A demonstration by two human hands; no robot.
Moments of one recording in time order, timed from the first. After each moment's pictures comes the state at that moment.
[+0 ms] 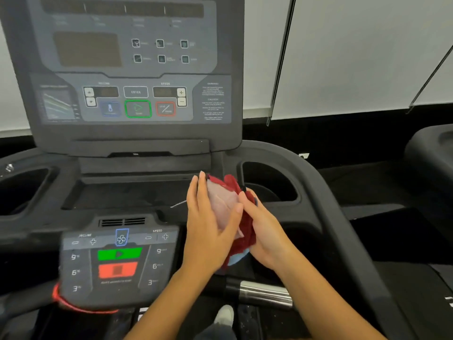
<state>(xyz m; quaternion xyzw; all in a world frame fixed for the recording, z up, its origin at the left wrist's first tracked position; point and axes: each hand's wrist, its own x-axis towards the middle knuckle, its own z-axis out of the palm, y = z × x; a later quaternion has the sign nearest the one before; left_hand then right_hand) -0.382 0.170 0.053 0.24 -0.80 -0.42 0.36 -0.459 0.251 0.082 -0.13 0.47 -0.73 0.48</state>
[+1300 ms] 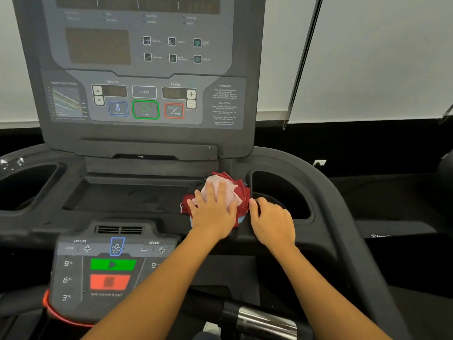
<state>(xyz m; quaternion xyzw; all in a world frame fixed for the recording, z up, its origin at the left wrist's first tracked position) -0.458 0.103 0.014 0.38 -0.92 -0.13 -0.02 -0.553 0.205 -0.011 -0.38 0.90 -0.22 -0.05</state>
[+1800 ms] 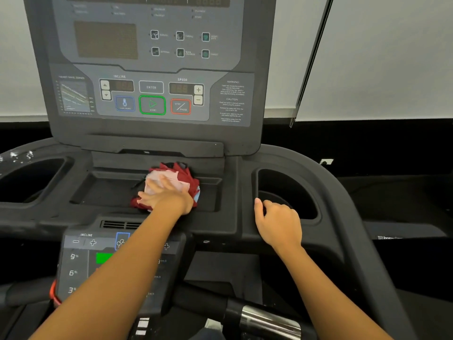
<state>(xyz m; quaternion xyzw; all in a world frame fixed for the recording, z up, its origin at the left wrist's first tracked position) -0.424 0.025 0.037 0.62 -0.76 -0.14 -0.16 -0.555 0.207 -0.017 -0.38 0.90 -0.18 -0.08</state>
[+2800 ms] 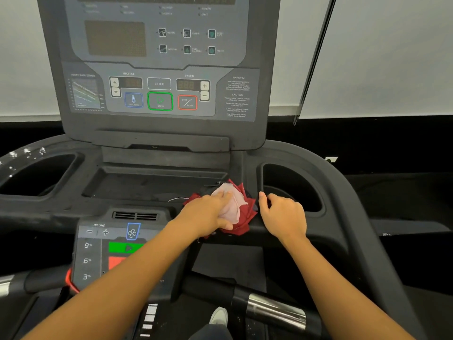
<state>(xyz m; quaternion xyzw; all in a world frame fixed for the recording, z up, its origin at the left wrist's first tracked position) -0.405 0.093 0.060 0.23 -0.95 -0.17 -0.12 -0.553 0.206 -0.015 -0.39 0.90 -0.17 -0.09</state>
